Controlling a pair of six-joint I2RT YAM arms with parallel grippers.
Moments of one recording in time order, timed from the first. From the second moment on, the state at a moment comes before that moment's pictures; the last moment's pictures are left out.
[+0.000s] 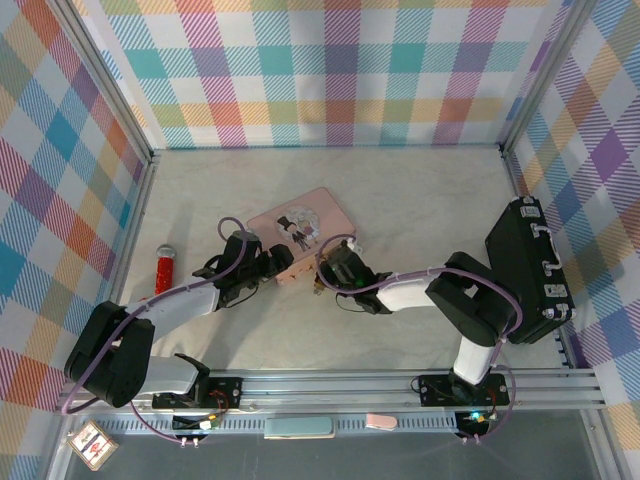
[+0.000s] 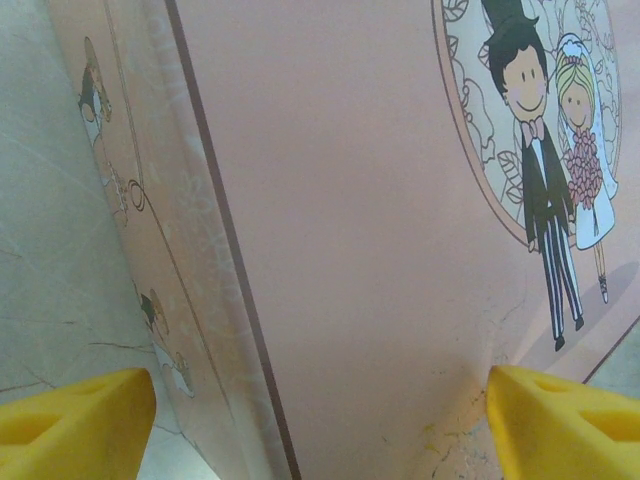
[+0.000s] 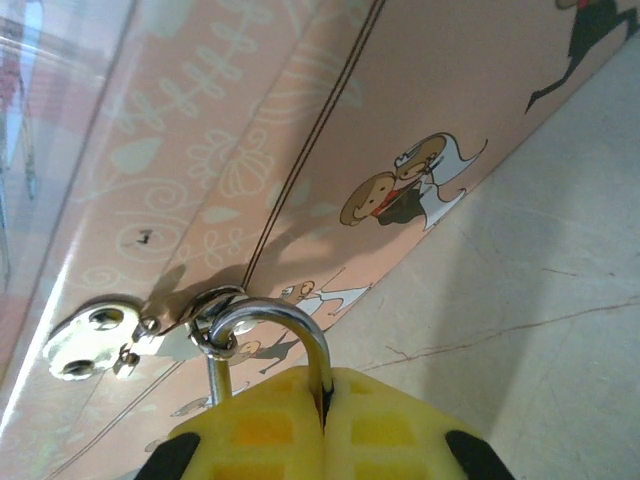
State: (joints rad) left arm -0.47 1.32 0.58 -0.03 0.07 -0.90; right arm 0.88 1.77 0.74 0.38 0.13 1.17
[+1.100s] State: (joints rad) left arm -0.47 1.36 0.62 -0.03 0.08 -0.90; right arm 0.82 1.76 0.69 0.52 0.08 1.29
